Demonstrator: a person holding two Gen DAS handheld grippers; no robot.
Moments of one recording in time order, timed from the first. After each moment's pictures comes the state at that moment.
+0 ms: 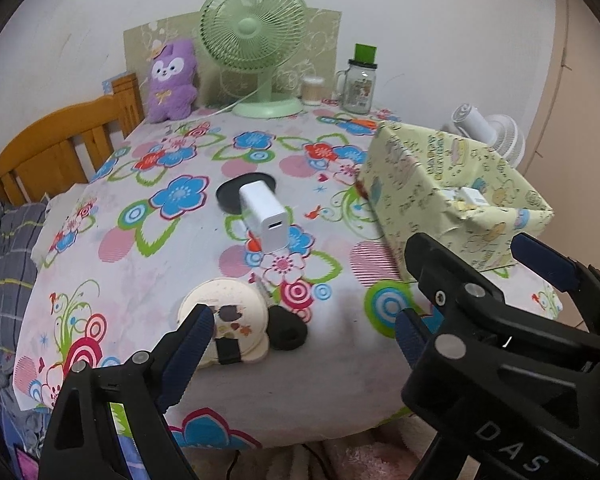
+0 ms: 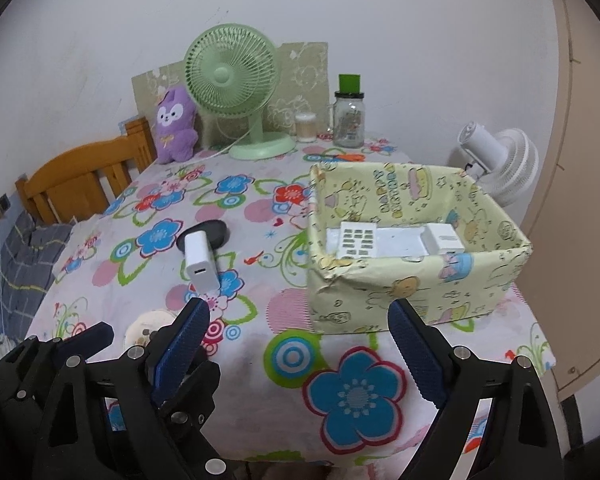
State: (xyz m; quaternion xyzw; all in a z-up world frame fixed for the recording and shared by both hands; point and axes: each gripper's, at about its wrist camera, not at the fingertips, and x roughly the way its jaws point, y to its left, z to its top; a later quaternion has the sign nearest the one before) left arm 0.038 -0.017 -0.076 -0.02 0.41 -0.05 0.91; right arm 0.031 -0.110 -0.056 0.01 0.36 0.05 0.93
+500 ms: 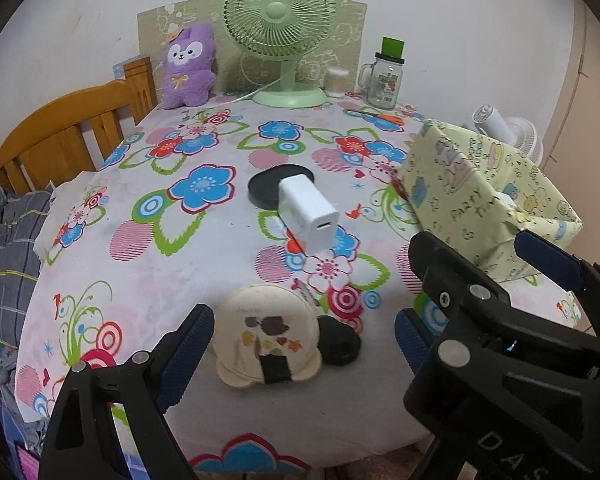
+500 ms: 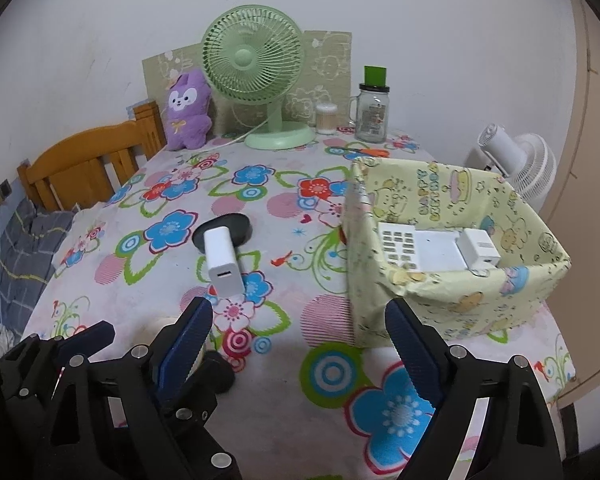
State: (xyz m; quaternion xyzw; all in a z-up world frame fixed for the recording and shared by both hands) left arm 0.059 0.017 -0.089 -0.02 0.42 -0.03 0.91; right arm 0.052 -0.070 -0.067 -0.01 0.37 0.06 0.93
